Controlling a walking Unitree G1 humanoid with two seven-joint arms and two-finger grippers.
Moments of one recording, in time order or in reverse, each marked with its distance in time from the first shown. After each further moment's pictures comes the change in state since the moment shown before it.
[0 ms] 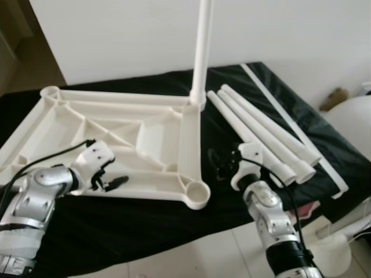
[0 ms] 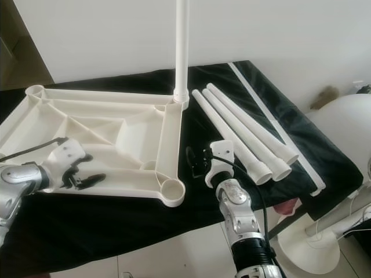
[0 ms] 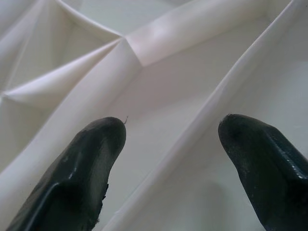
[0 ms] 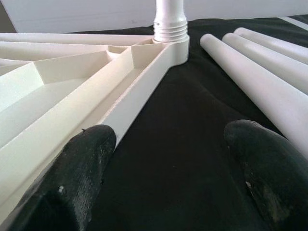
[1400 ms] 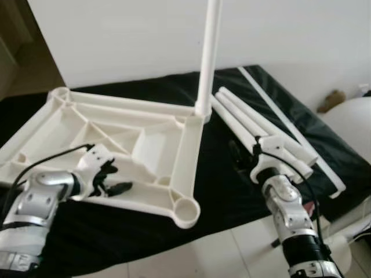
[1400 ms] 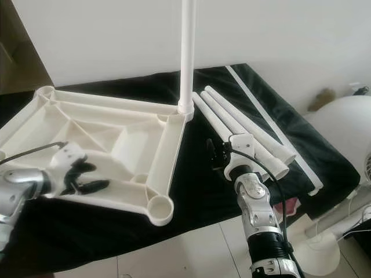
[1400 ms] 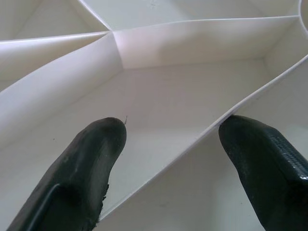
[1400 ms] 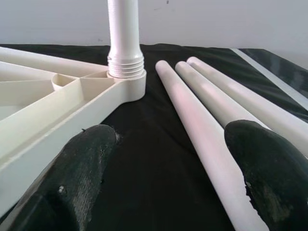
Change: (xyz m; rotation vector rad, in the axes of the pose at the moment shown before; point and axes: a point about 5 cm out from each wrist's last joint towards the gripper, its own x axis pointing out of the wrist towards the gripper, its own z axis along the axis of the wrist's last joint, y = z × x) left arm 0.012 -0.005 0.002 -0.269 0.020 -0.124; right arm -0.002 -0.043 0.017 -0.109 -0.056 -0.107
